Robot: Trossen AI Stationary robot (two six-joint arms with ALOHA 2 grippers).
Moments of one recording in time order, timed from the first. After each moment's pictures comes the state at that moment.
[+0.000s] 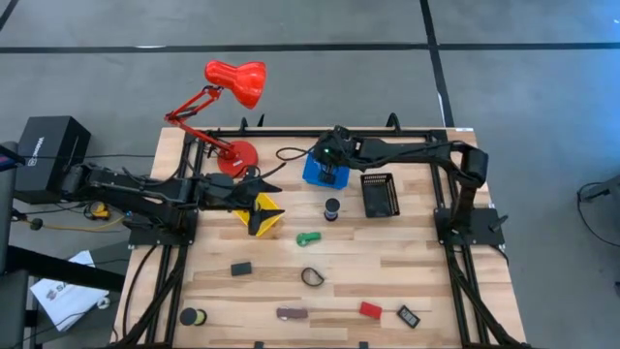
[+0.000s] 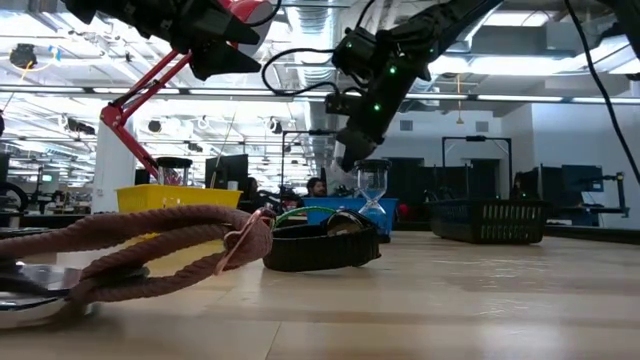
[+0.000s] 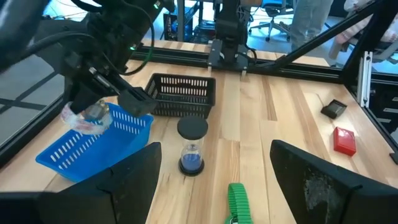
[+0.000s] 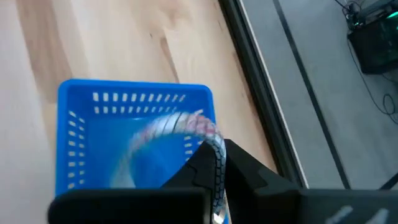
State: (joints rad) left arm -0.05 1.01 0.62 0.08 -0.19 -0.11; right arm -0.32 1.86 1.33 -0.37 0.36 -0.25
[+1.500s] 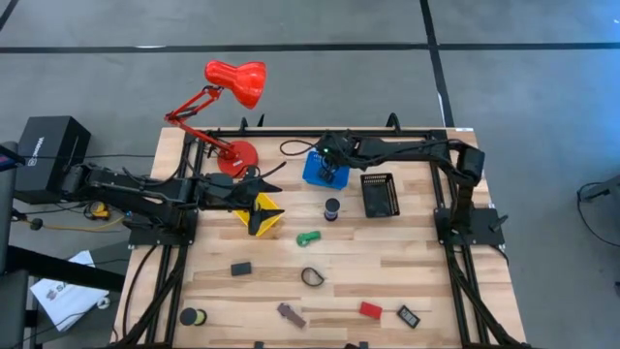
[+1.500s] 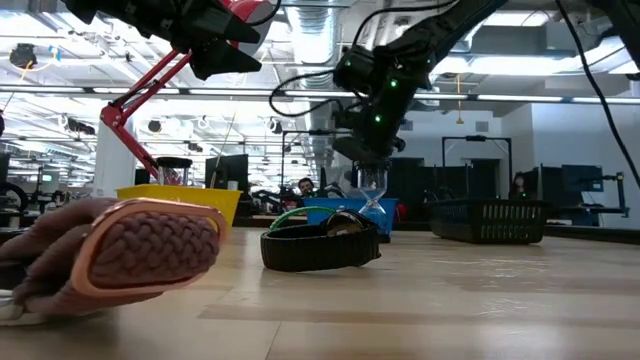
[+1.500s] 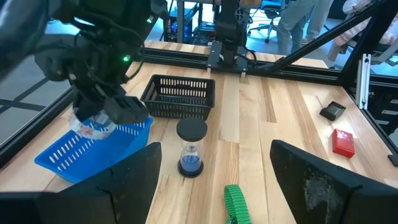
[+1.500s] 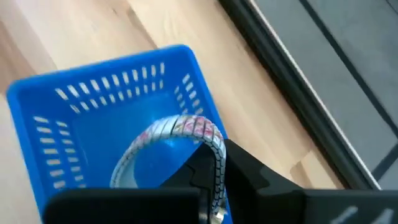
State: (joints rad) left arm -0.05 1.01 0.62 0.08 -0.19 -0.11; right arm -0.35 1.89 1.33 -0.44 0.36 0.06
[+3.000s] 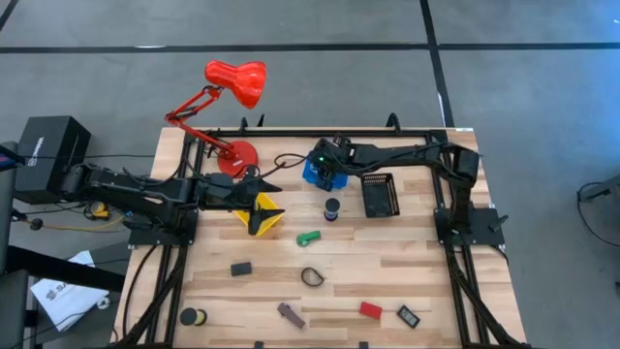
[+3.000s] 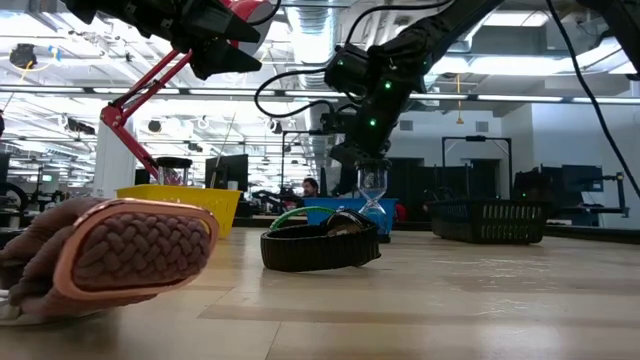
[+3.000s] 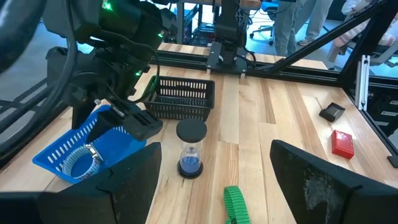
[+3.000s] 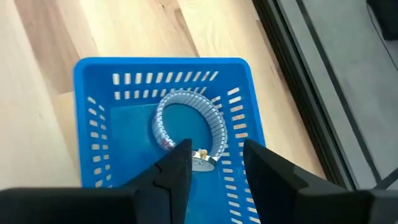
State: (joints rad) left arm -0.05 1.01 0.62 0.09 -0.19 -0.11; right arm -0.30 1.93 1.33 -0.39 0.37 -0.11
